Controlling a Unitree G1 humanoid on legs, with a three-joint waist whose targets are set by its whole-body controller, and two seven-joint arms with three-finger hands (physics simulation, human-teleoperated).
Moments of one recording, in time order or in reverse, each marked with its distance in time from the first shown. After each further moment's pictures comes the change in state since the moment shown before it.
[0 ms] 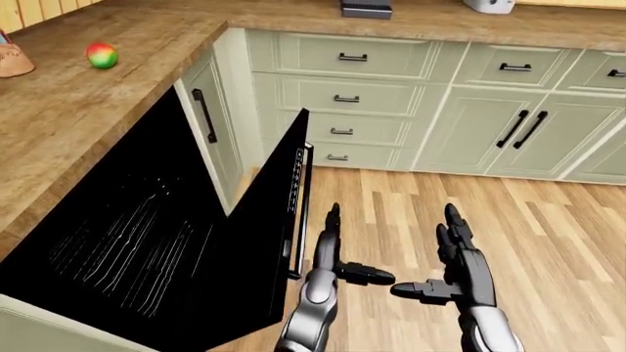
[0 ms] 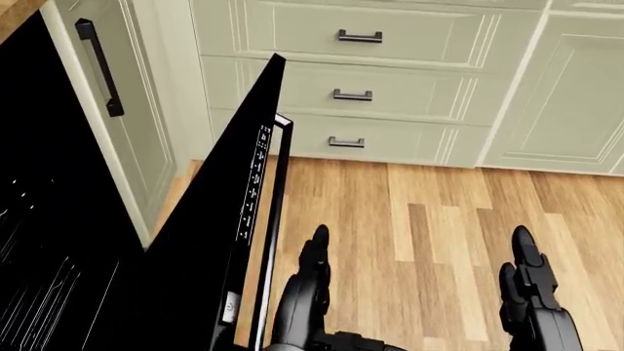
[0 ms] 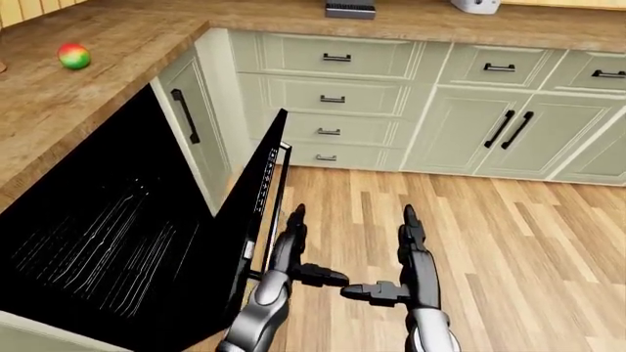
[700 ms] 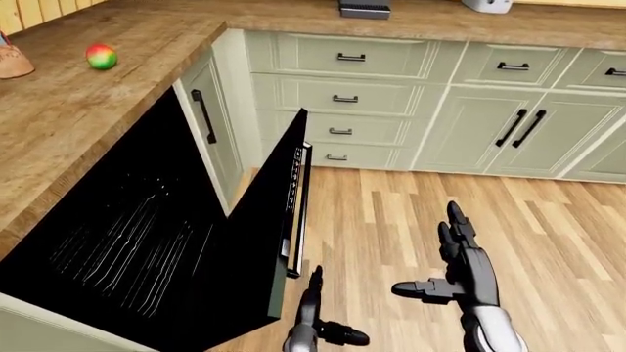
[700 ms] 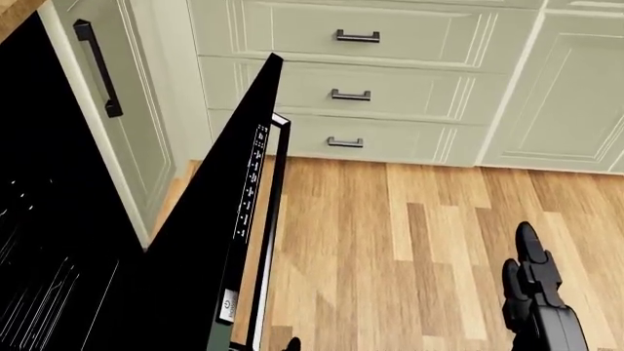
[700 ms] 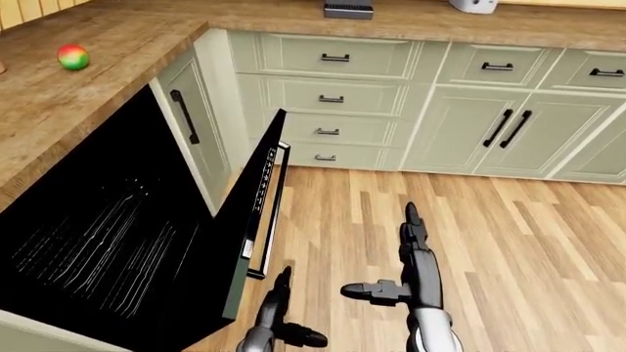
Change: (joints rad) left arm -0.098 0.042 0.283 0.893 0.180 -0.527 -0.032; right arm 0.006 0.005 -0.001 -0.049 -0.002 0.031 0.003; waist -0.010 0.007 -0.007
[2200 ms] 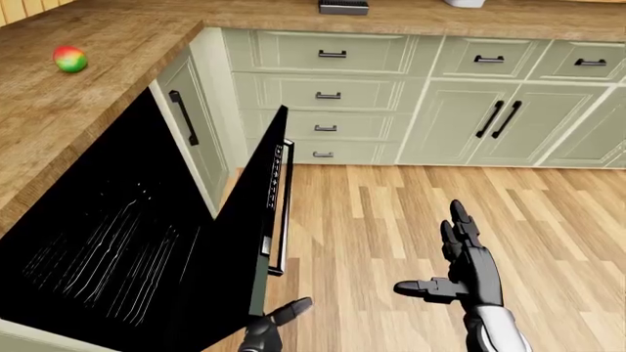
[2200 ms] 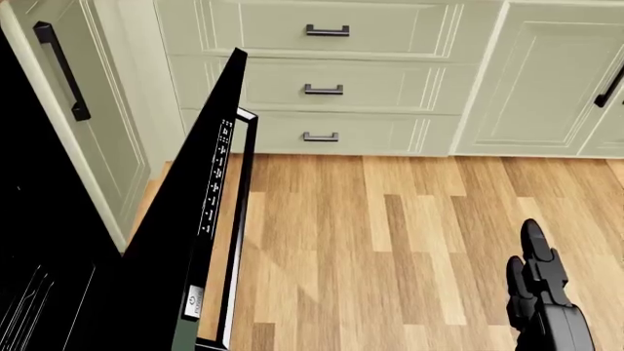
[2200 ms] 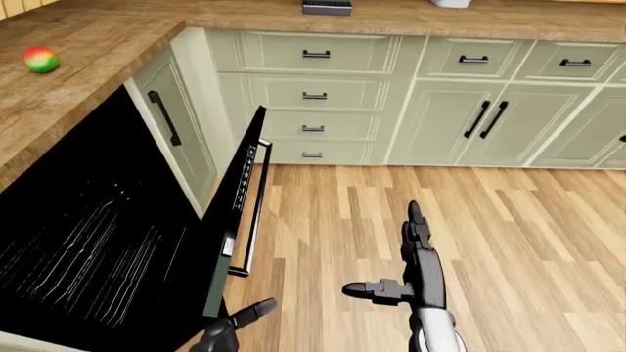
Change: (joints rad) left arm -0.106 0.143 0.338 0.041 -0.257 0.304 0.255; right arm 0.000 0.002 -0.014 -0.017 0.008 0.006 0.007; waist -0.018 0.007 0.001
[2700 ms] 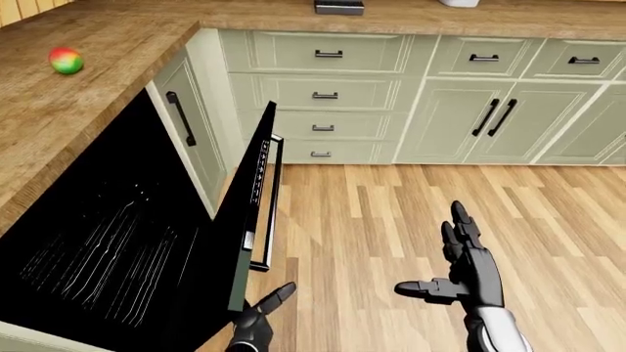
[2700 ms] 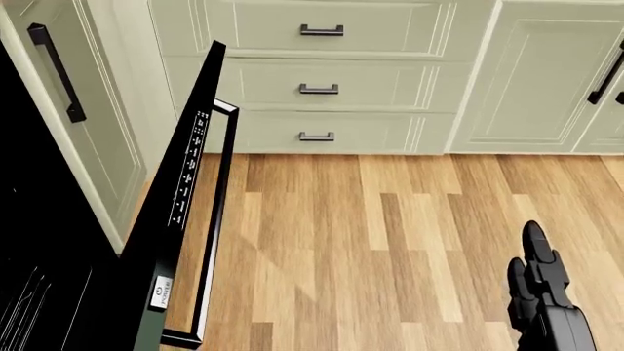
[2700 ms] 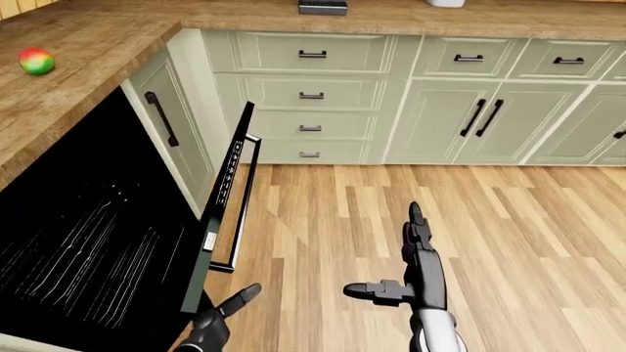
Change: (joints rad) left arm -0.029 0.043 0.033 0.001 -0.112 -0.064 0.046; right arm 0.003 0.001 -0.006 0.006 0.002 -0.007 0.003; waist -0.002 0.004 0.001
